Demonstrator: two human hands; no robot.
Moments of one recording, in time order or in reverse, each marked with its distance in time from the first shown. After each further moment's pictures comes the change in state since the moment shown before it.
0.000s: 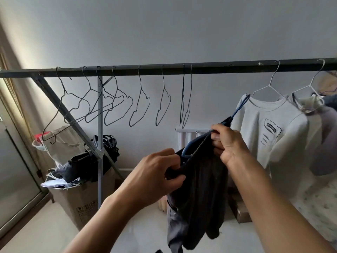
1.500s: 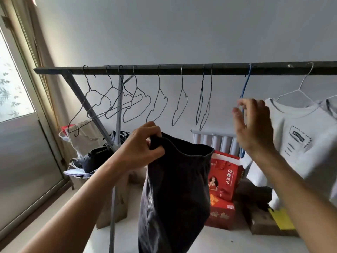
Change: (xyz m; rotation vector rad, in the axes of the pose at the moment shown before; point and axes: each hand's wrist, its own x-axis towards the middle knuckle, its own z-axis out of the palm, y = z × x) left_hand 0.015 -0.051 -0.043 -0.302 0.119 -0.237; right_hand 0.028 -0.015 -0.015 -0.926 0.147 -1.028
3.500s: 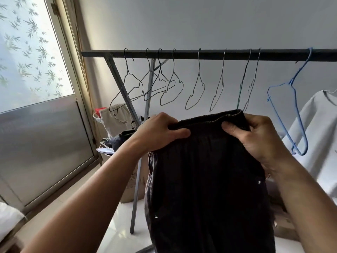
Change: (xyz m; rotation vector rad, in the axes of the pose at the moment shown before) left_hand -0.031 -0.001 -0.042 0.377 -0.044 -0.366; right_hand -0.058 -0.094 0.011 0.737 -0.466 0.207
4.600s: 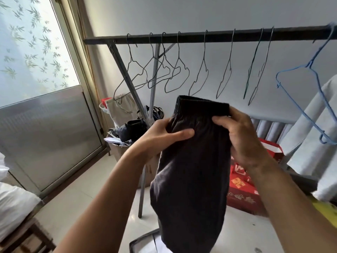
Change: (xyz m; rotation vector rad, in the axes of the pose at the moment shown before) left_hand -0.031 -0.018 0.030 -0.726 -0.107 -0.187; right_hand -0.005 0.017 0.047 0.439 -0.058 0.154
